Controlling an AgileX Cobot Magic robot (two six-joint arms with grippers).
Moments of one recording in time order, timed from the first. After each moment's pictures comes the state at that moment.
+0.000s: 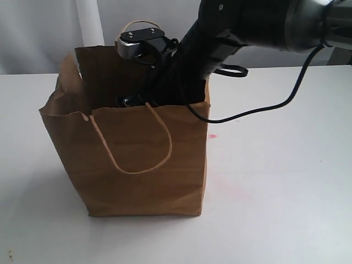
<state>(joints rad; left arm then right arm) 0.02 0.00 0.00 0.23 0.32 -0.23 0.34 1.95 -1.61 0.49 0.90 -0.46</state>
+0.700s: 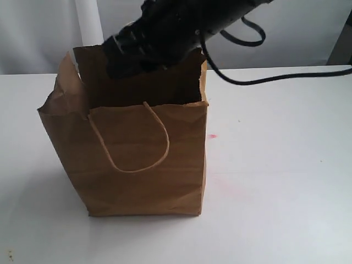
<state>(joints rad) 0.02 0.00 0.00 0.23 0.32 -0.23 0.34 1.72 -1.61 0.65 0.91 -0.51</state>
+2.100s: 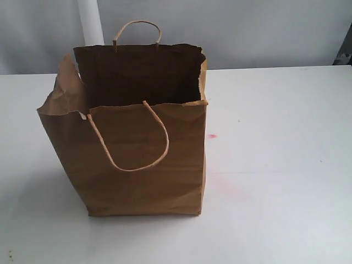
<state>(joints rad) 0.02 0.00 0.00 0.23 0.32 -0.23 0.34 0.27 -0.53 0.45 0.77 -0.38</state>
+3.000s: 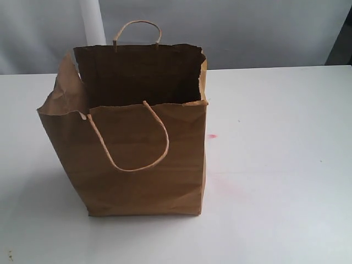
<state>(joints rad) 0.02 0.00 0.00 0.23 0.32 -0.23 0.22 0.07 -0.24 0.28 0.23 -0.38</state>
